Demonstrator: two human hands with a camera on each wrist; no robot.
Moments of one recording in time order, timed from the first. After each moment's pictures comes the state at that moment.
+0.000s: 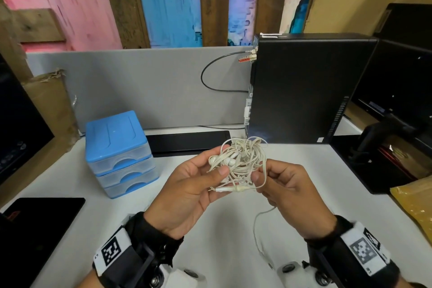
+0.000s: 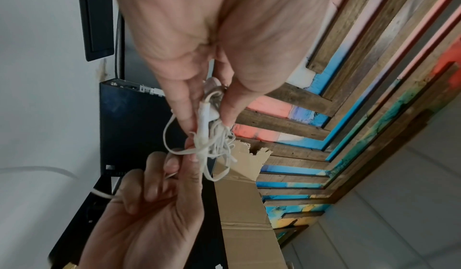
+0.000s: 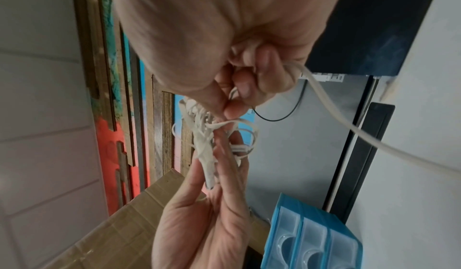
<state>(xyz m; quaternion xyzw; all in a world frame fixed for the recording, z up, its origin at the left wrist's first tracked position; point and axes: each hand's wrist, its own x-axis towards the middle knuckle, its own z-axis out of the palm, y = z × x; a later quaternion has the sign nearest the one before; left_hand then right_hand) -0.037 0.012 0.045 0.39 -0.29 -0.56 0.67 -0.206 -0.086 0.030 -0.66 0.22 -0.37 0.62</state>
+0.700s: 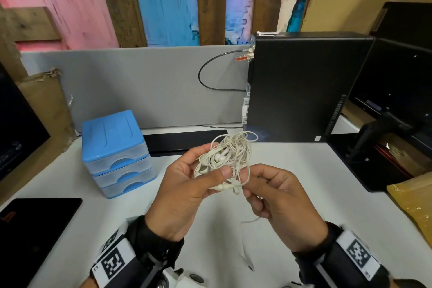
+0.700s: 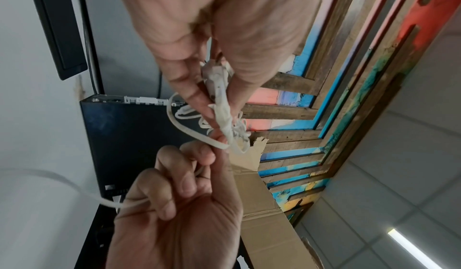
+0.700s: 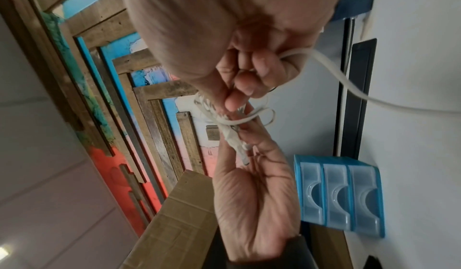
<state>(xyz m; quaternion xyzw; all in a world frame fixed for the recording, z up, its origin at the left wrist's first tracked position) -0.043 0.013 0.044 0.44 -0.32 -0.46 0.70 -0.200 -0.066 0.033 -0.57 0.24 -0.33 0.71</state>
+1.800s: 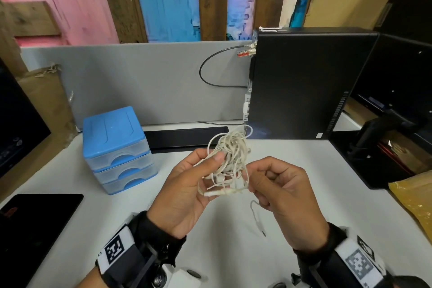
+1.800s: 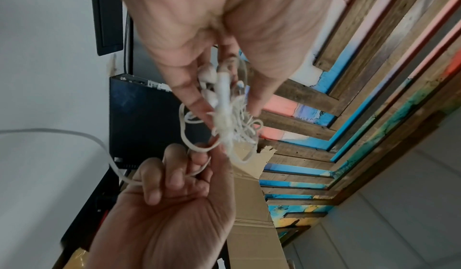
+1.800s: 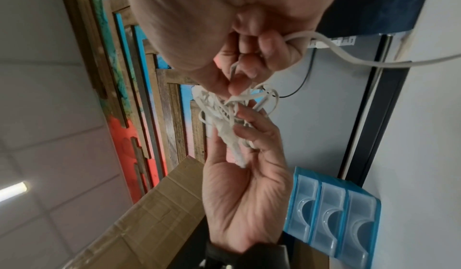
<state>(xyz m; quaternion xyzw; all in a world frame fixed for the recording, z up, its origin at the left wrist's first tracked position) -0.047 0.013 0.049 0.41 -0.24 -0.54 0.69 -0.201 -0.057 0.038 -0.60 0.24 -0.42 0.64</state>
